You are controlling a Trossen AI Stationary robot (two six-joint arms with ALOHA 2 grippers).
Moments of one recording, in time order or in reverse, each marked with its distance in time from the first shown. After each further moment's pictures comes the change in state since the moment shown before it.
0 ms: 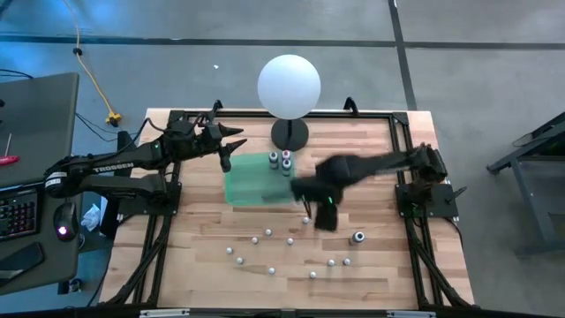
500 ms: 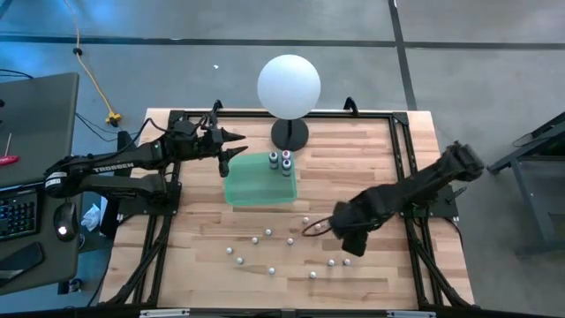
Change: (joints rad) left arm 0.000 0.000 0.000 -0.045 0.108 -0.001; right arm 0.250 -0.308 -0.592 0.296 -0.029 0.488
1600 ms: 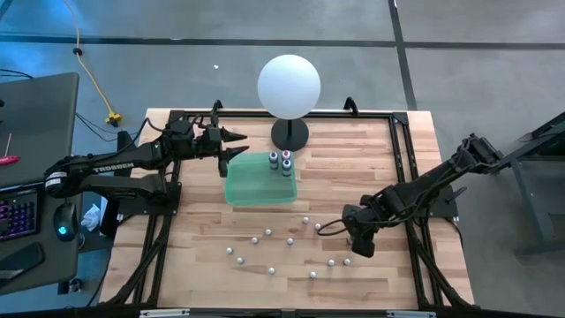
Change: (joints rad) left arm 0.000 0.000 0.000 0.082 0.058 -0.053; right arm 0.036 -0.192 -0.334 0.361 0.017 -0.059
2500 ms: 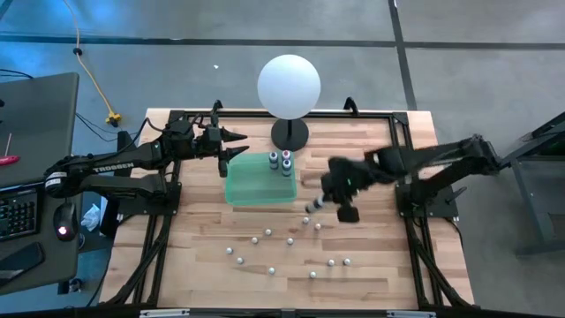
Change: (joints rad) left arm 0.000 0.000 0.000 0.001 -0.001 0.002; right arm -0.341 0.015 0.358 0.018 0.034 -0.721
